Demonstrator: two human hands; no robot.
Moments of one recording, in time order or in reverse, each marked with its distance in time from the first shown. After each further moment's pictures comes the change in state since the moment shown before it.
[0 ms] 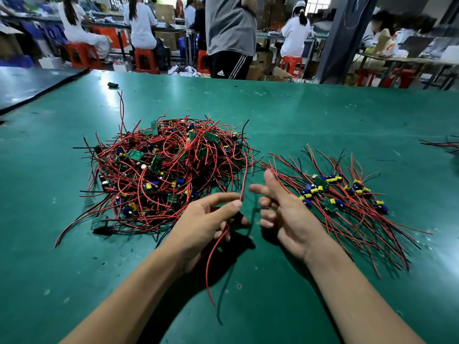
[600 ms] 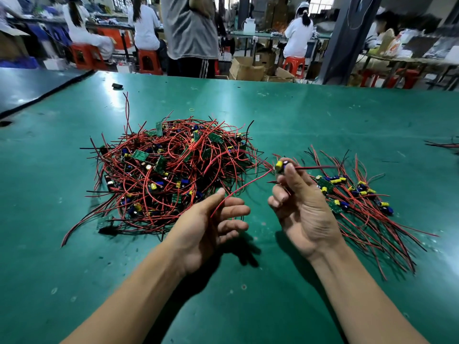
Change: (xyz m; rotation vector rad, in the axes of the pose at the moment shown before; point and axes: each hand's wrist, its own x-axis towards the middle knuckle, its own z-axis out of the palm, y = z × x) left_hand 0.005 0.005 -0.006 -0.353 -0.028 -0.219; right_hand -0.014 -0.015 0.013 0.387 -0.132 -0.297
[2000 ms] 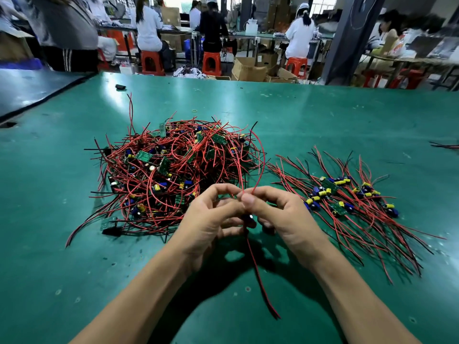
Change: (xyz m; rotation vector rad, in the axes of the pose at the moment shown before) left_hand -0.003 -0.002 0.001 0.086 -0.063 0.304; right_hand -0.011 0.012 -0.001 -0.791 -0.228 -0.014
